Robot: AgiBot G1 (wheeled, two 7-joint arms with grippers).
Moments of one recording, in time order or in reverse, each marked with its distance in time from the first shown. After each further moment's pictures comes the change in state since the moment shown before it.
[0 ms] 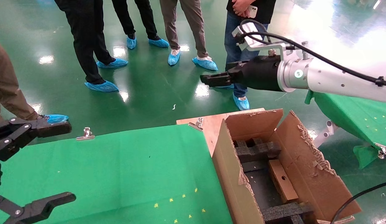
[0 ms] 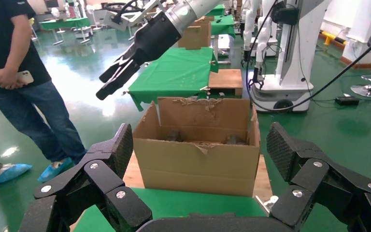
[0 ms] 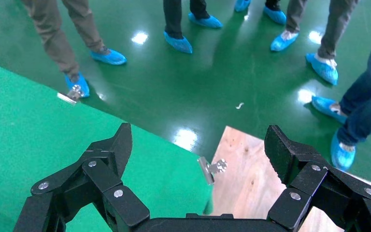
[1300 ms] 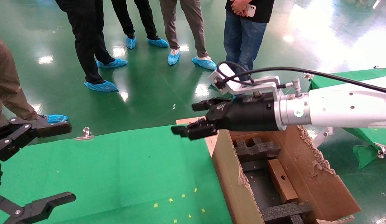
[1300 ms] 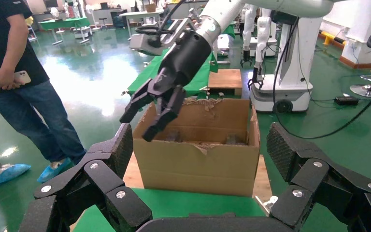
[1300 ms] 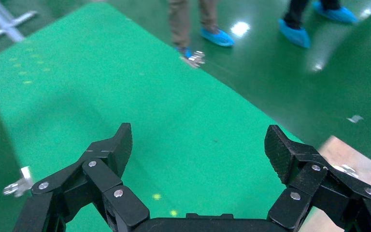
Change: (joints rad) left arm -0.001 0.000 0.002 0.001 -0.001 0.000 0.001; right arm -0.400 -0.023 0.580 -0.042 0.421 -0.448 -0.623
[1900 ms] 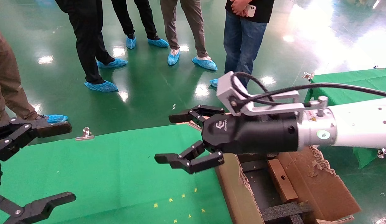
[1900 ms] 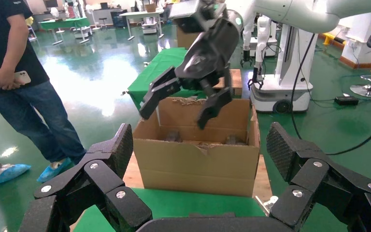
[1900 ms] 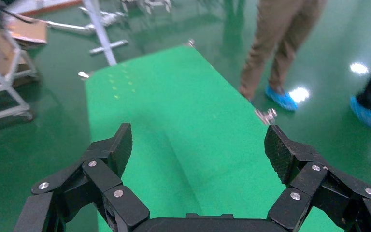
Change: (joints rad) left arm 0.000 0.000 0.001 0.000 -0.001 0.000 0.000; right arm -0.250 -0.014 0.359 -0.026 0.255 -0.275 -0.385
